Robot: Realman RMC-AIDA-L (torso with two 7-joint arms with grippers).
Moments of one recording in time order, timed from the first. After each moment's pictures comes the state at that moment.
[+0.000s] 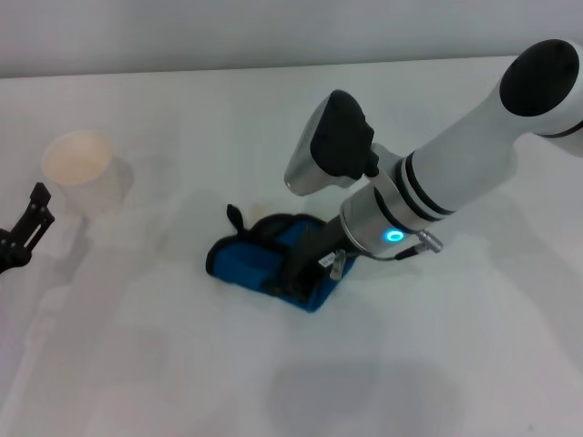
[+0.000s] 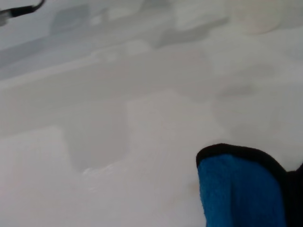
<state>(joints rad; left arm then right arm) -0.32 -2.07 2.78 0.12 -1.11 1.31 -0.28 0.83 2.03 -1.89 -0.55 1.38 0.94 -1.12</state>
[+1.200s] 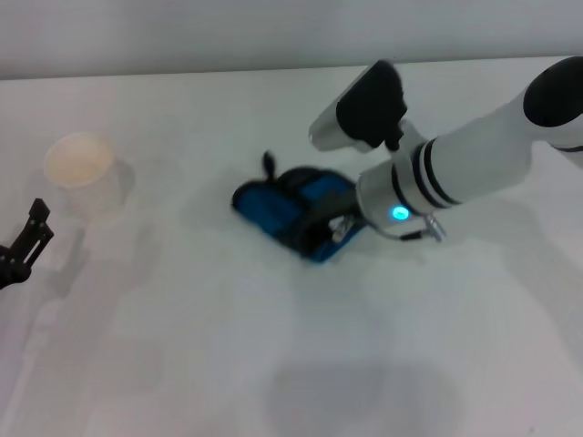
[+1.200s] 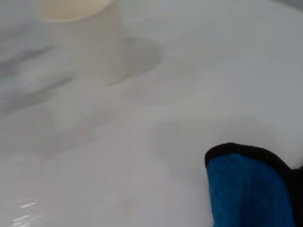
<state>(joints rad) -0.29 -2.08 2.78 0.13 -1.11 1.31 -0.28 0.80 2.02 -1.89 -0.48 1.49 0.76 -1.06</state>
